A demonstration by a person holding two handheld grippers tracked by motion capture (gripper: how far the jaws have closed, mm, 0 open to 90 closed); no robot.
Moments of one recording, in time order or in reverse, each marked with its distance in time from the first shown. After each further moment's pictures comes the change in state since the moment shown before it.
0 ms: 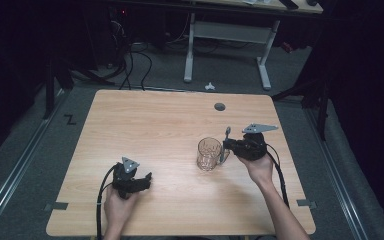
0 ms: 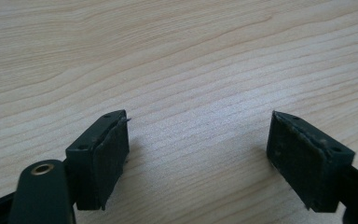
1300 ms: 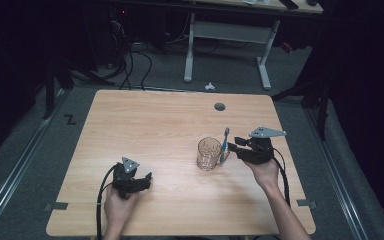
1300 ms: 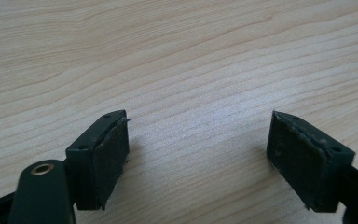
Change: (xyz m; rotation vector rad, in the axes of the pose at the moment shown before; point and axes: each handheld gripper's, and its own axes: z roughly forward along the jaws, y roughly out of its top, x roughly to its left) left arm 0.000 0.000 0.000 0.000 0.000 0.000; right arm 0.001 -0.009 -0.019 -0.058 -0.081 -0.033
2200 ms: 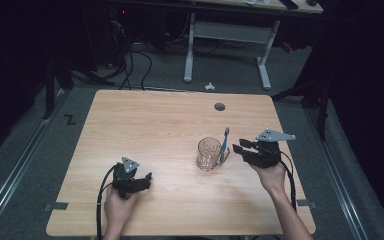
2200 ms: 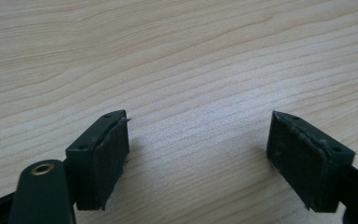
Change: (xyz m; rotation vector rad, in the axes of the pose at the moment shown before) left arm 0.000 0.000 0.000 0.000 0.000 0.000; right arm 0.003 -0.003 -0.023 -0.024 -0.004 -0.014
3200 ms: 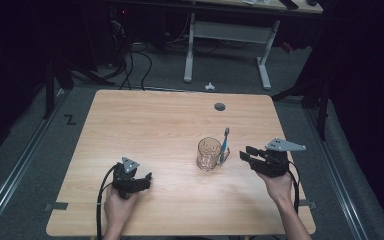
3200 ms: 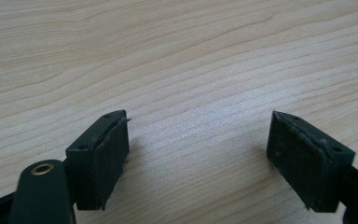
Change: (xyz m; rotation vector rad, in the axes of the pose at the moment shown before) left arm 0.000 0.000 0.000 0.000 0.001 0.000; right arm -0.002 -0.025 -0.020 -0.026 0.000 0.040
